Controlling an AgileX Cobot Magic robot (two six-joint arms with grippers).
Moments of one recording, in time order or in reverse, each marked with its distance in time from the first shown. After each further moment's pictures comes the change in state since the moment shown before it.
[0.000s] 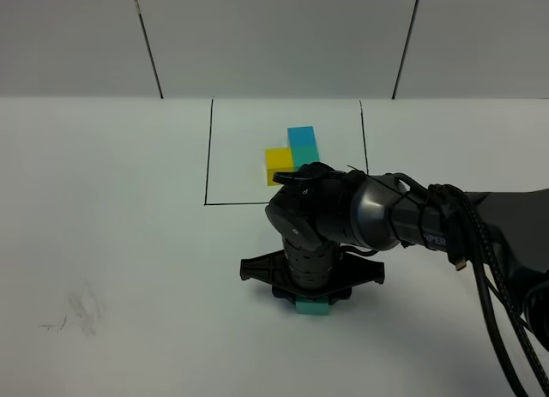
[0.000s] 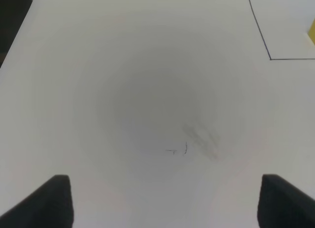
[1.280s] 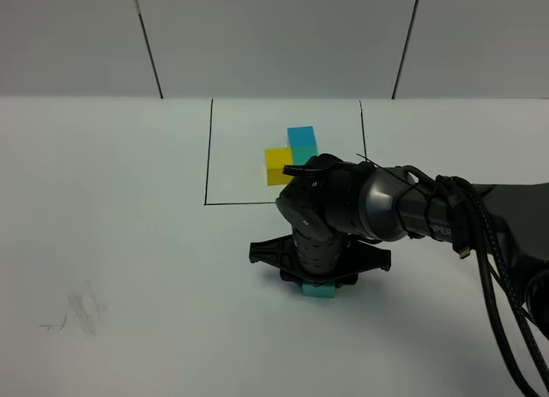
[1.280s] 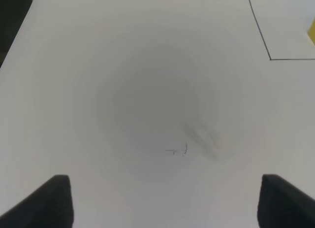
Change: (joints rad) left arm 0.000 0.000 0.000 0.000 0.000 -0.001; right arm -0.038 0.009 -0.006 -0.058 -0.041 0.038
